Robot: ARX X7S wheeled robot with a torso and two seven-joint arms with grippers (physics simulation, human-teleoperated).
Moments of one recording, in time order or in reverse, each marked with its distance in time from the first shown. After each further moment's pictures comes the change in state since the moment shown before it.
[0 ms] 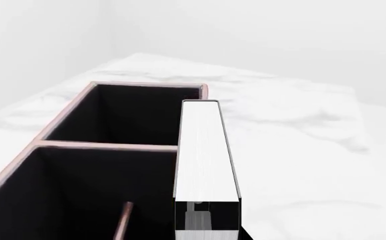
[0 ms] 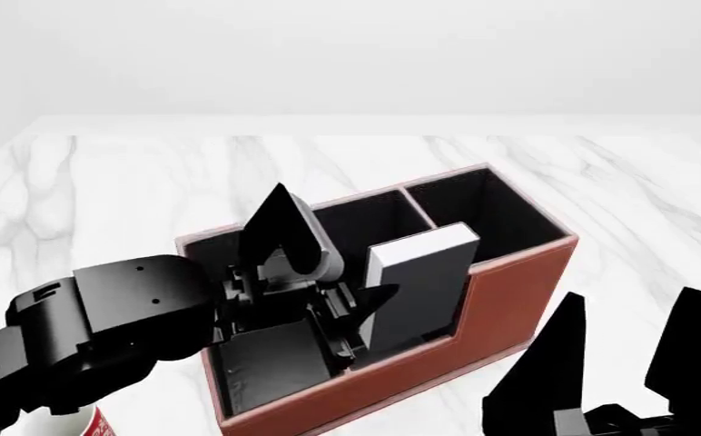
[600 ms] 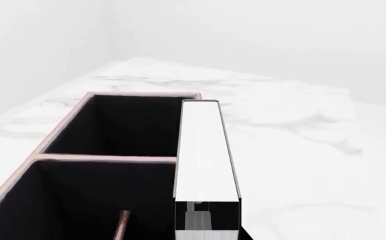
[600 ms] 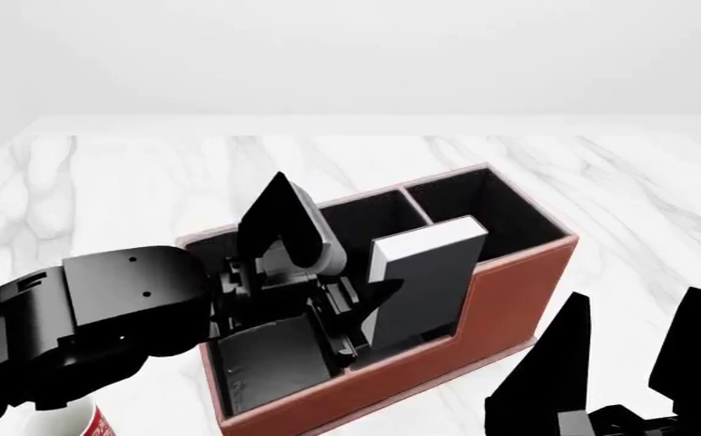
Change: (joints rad) left arm -0.046 -0.017 -0.007 0.057 -0.039 -0.039 -0.028; right arm -0.004 -0.002 0.006 -0.014 0.001 0.004 -0.003
